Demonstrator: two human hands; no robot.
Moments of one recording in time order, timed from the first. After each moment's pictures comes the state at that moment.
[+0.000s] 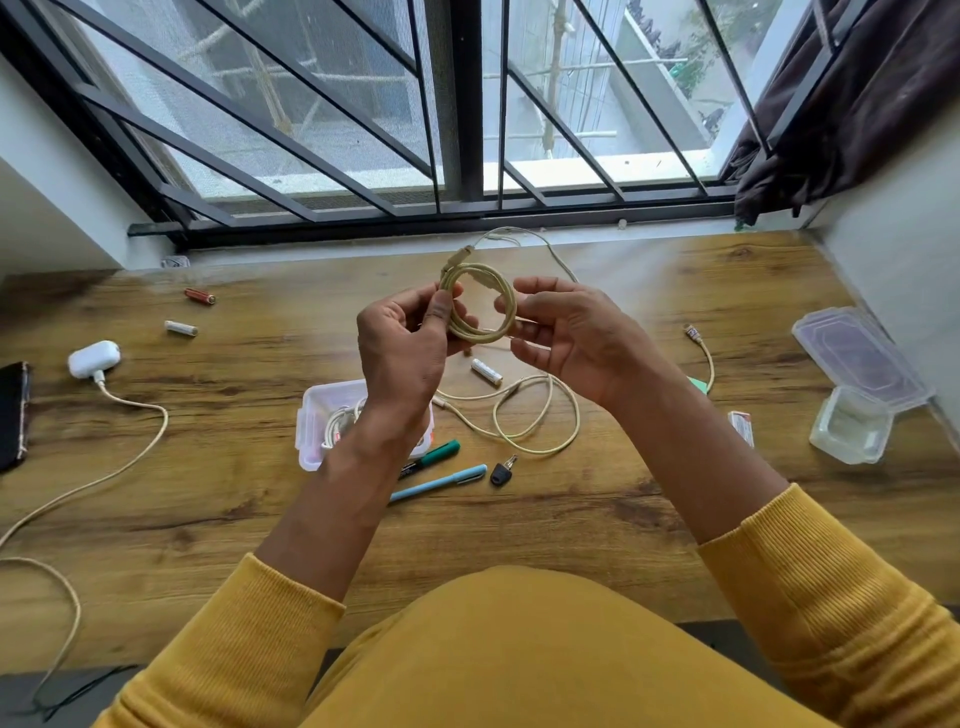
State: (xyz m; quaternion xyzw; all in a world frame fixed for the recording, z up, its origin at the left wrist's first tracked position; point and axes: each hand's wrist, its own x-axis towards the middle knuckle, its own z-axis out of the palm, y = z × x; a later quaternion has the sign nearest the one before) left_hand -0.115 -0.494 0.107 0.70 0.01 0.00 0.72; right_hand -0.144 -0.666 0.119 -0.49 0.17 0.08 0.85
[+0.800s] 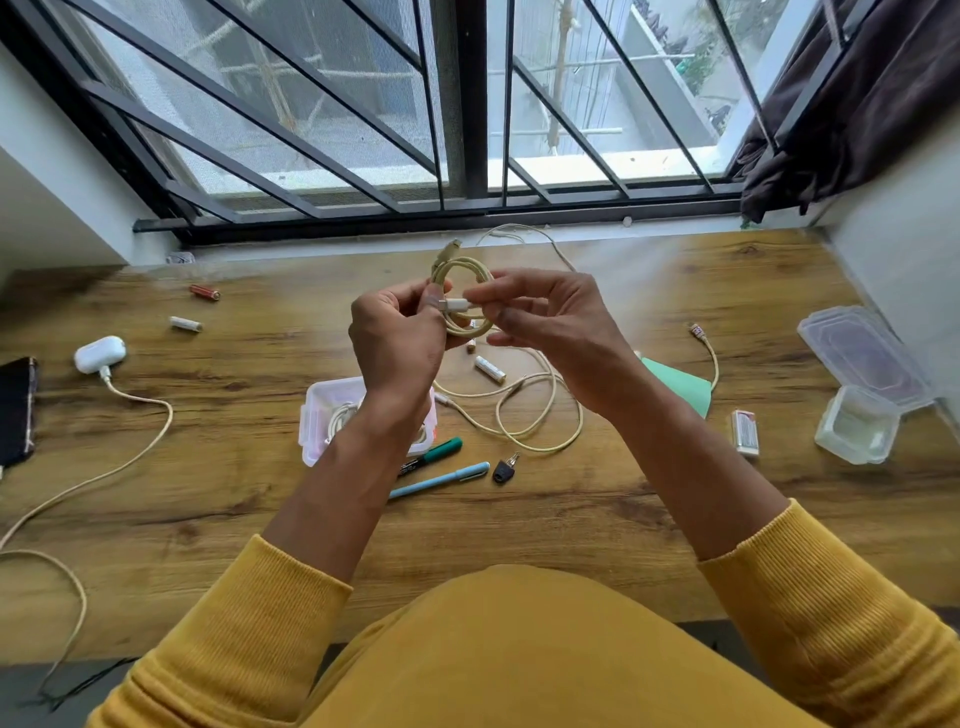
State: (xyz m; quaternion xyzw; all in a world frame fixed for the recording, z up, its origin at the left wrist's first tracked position) left_hand -0.107 -0.493 0.112 0.74 0.07 0.02 0.67; right_hand -0.152 -0.649 0.119 -0.69 -0.02 -0.04 0.72
